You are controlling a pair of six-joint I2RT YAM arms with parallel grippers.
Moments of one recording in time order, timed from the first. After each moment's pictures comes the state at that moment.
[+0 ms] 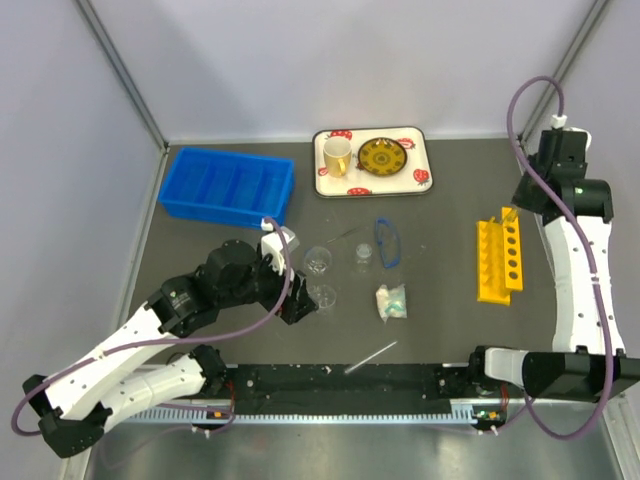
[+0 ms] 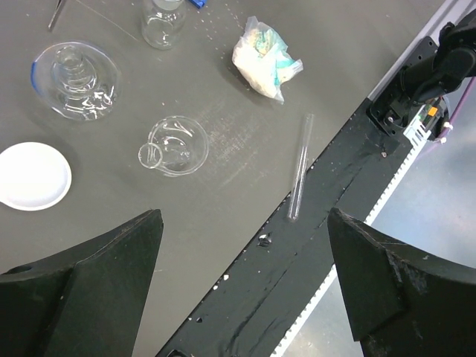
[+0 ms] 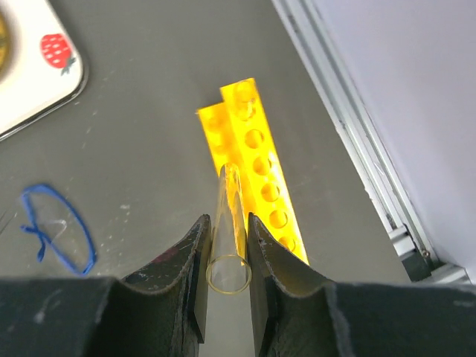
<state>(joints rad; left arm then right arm) -0.86 0.78 0.90 -0.67 0.17 -0.32 -0.06 1.23 1.53 -1.04 0.29 0.25</state>
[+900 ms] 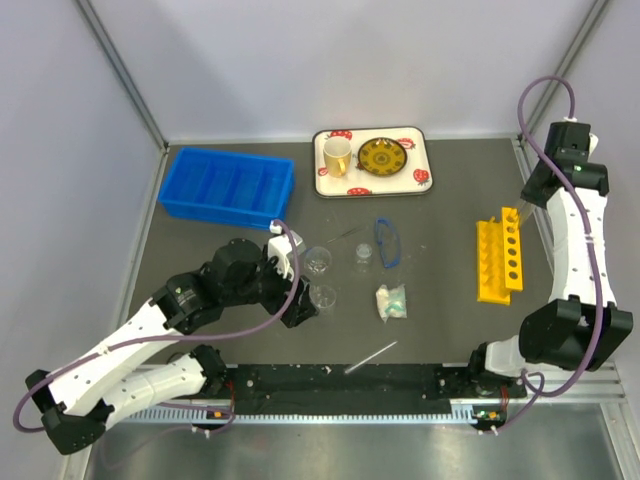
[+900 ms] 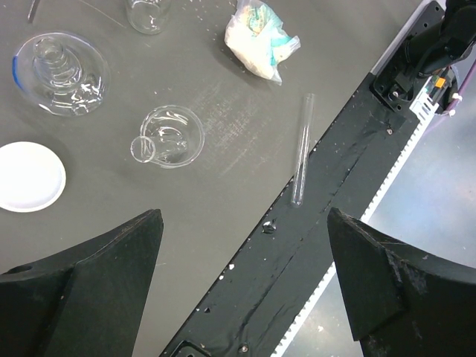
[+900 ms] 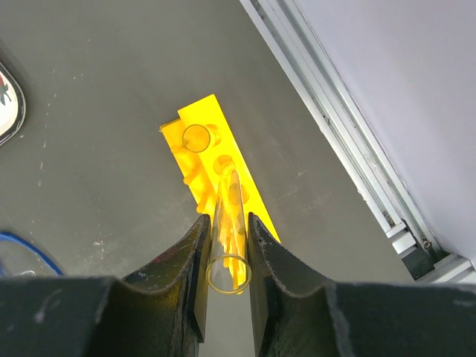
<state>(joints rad) -0.87 0.81 0.90 -0.69 0.22 -0.26 -0.21 1.41 1.53 -0.97 0.28 0.26</state>
